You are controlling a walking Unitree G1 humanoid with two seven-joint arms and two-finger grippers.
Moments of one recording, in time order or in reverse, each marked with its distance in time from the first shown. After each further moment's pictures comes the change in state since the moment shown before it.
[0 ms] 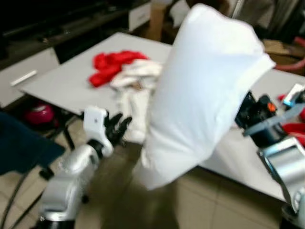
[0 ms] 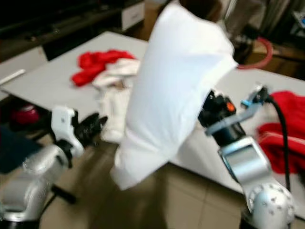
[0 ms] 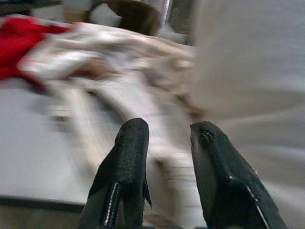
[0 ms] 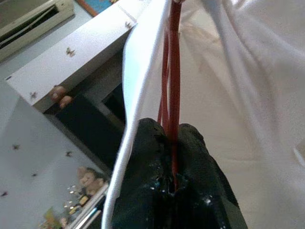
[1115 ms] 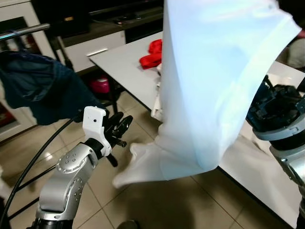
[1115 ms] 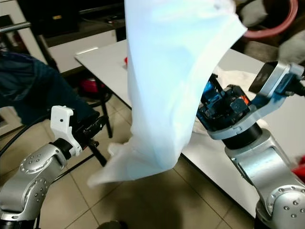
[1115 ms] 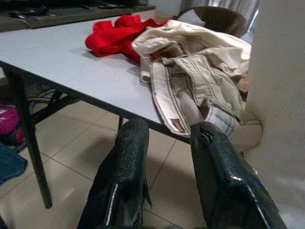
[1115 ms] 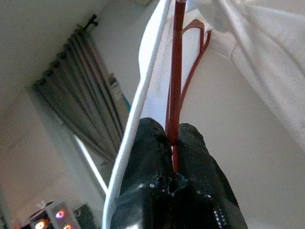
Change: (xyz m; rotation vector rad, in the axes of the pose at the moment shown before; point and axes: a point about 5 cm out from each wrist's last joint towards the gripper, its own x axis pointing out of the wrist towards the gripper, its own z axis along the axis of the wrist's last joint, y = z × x) left arm -0.005 0.008 0.007 0.025 -0.009 0.006; right arm -0.004 0.062 0.008 -0.043 0.094 0.471
